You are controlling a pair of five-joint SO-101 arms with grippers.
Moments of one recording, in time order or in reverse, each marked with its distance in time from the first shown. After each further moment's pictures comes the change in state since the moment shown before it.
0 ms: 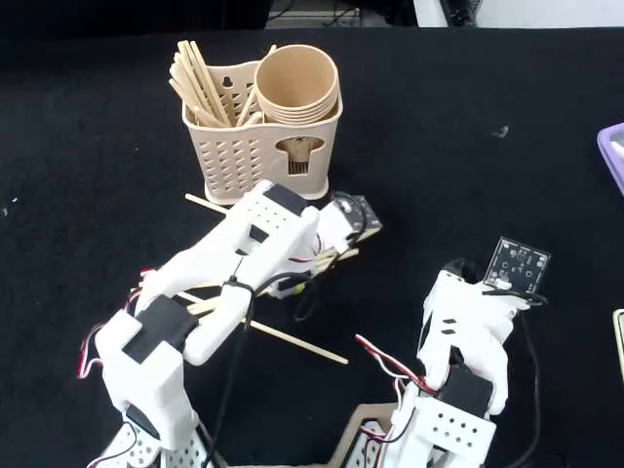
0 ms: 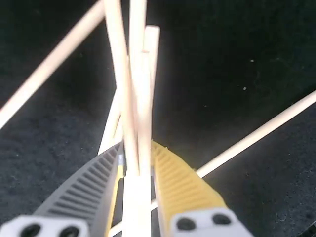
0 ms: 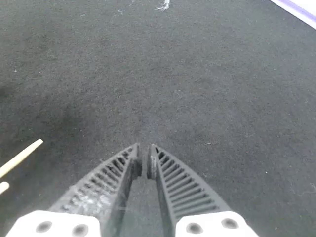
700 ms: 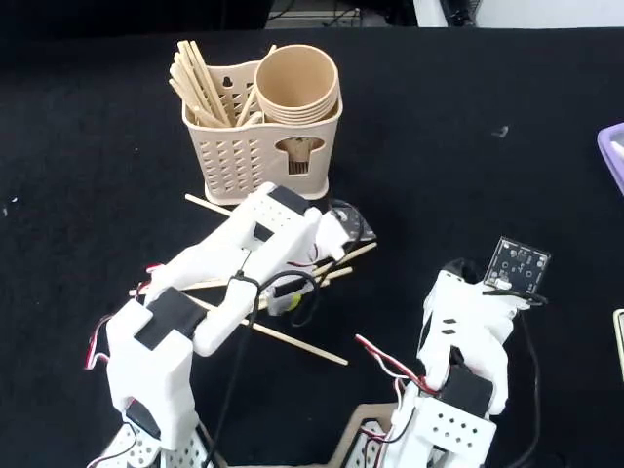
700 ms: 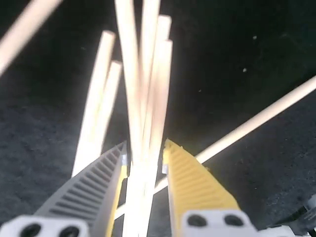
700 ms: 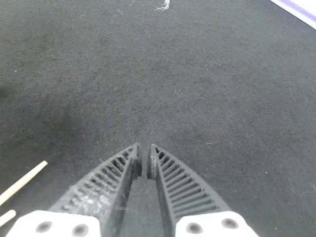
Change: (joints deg) left arm -0.7 3.2 -1.2 4.2 0.0; right arm 0.0 0.0 0.0 0.0 0.0
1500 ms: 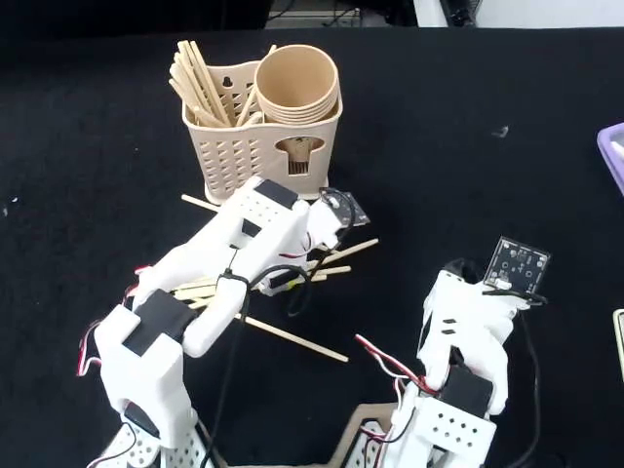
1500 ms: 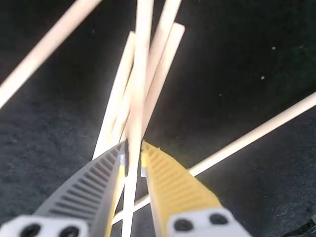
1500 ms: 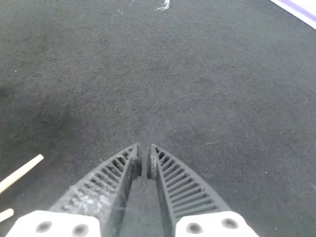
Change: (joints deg) left arm -2.0 -3.0 1.1 -2.6 0.1; right arm 0.0 0.0 0.0 0.0 0.0
